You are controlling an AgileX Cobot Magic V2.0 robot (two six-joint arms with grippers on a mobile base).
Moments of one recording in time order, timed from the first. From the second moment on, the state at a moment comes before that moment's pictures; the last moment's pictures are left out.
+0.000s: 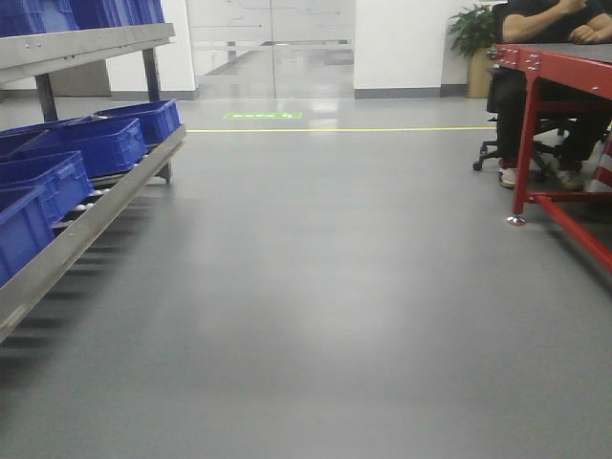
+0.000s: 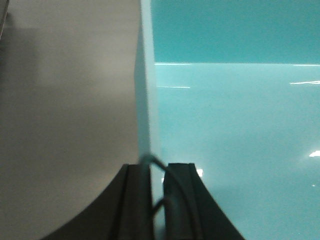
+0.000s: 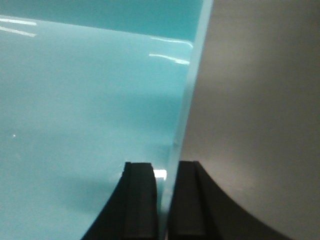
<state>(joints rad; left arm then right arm) -0.53 1.65 -2.11 0.15 1.03 -0.22 0.35 1.38 -1.71 0.03 0.94 0.15</state>
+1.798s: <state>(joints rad) -0.53 1.65 -2.11 0.15 1.03 -0.22 0.35 1.38 -1.71 0.03 0.93 0.15</state>
